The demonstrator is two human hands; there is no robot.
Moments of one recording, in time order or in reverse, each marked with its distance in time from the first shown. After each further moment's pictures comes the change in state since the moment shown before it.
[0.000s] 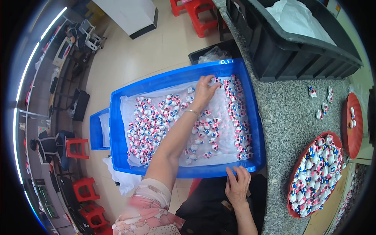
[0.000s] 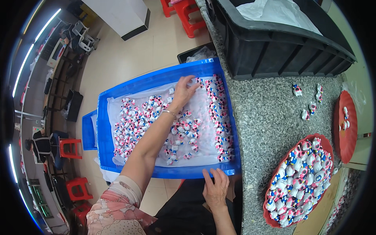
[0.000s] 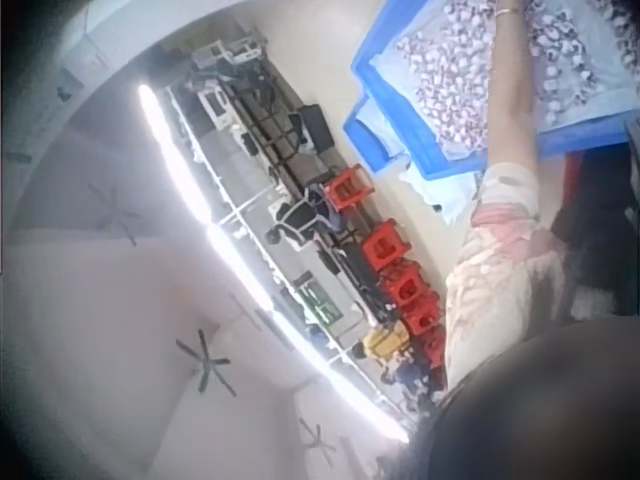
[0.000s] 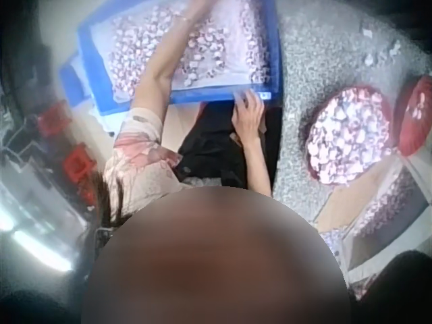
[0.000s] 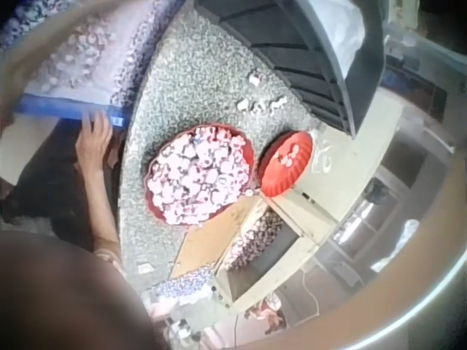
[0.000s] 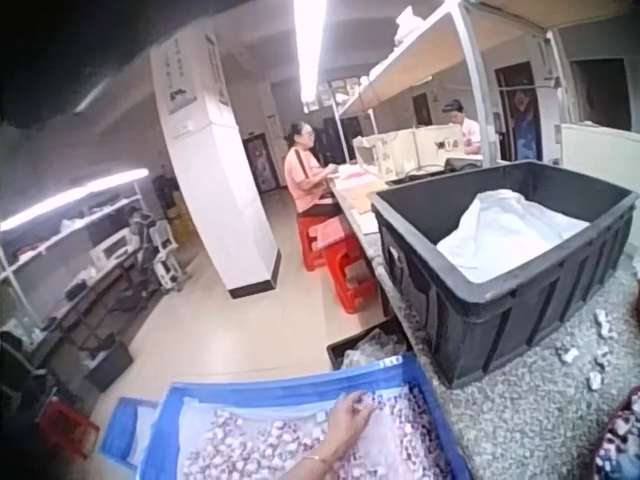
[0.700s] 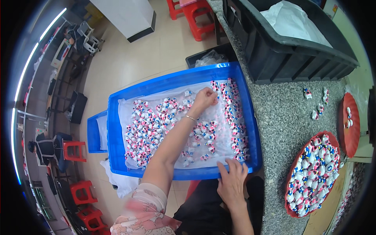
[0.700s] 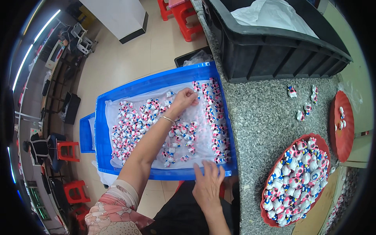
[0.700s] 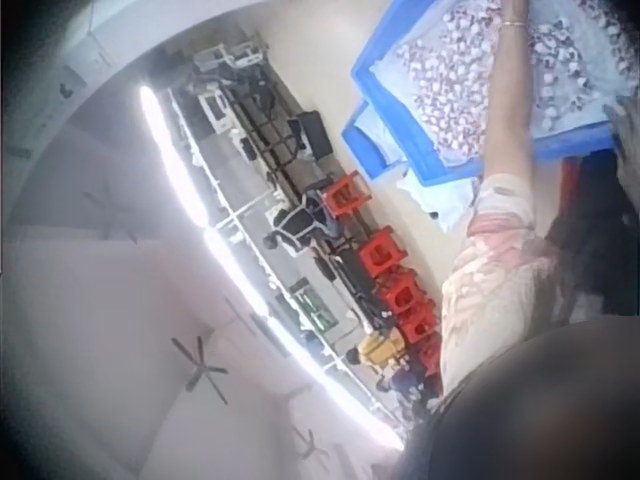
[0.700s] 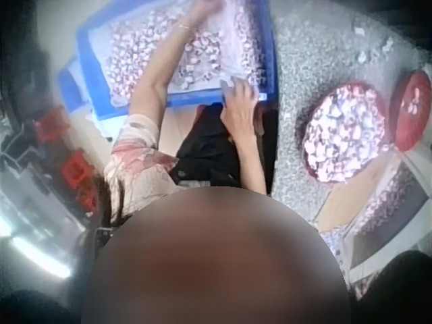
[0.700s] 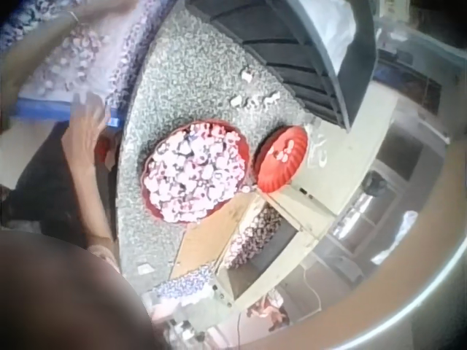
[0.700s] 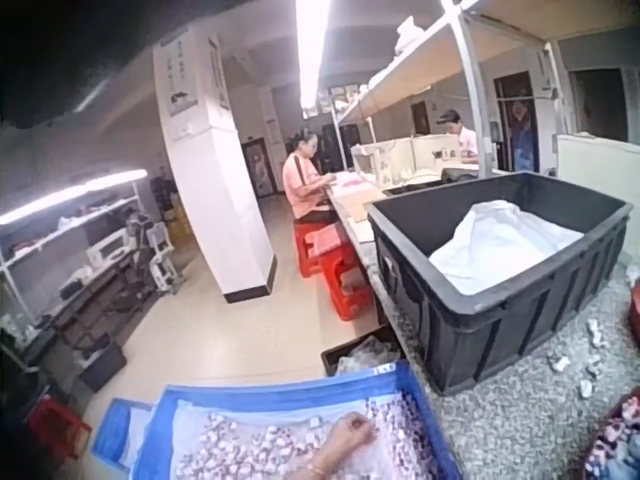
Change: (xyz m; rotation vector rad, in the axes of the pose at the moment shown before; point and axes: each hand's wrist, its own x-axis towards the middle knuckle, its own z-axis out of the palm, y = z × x) left_hand -0.014 -0.013 0.007 -0.516 -0.271 -0.519; right_hand 0.054 -0.038 -0.032 -0.034 -0.252 0.071
